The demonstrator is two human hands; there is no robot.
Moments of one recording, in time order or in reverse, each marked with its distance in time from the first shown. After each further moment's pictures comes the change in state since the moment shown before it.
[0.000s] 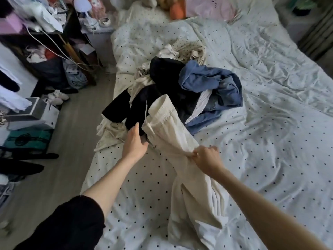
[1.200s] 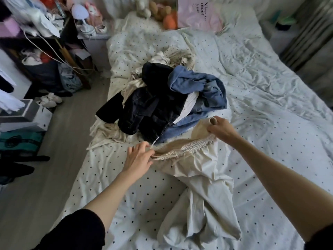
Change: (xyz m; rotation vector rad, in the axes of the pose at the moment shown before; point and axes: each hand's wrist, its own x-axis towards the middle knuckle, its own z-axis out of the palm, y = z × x) left_hand -0.066 0.007 0.034 0.551 0.006 0.490; right_hand 0.008 0.045 -0.106 0.472 0.058 0.239
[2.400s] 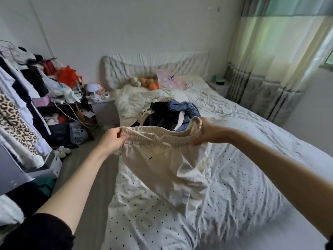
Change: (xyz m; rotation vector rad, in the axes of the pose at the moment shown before) left_hand -0.347 -0.087 -0.244 -0.626 0.262 -0.040; right_hand -0.473 -0.149 0.050 -0.013 -0.073 -0.392
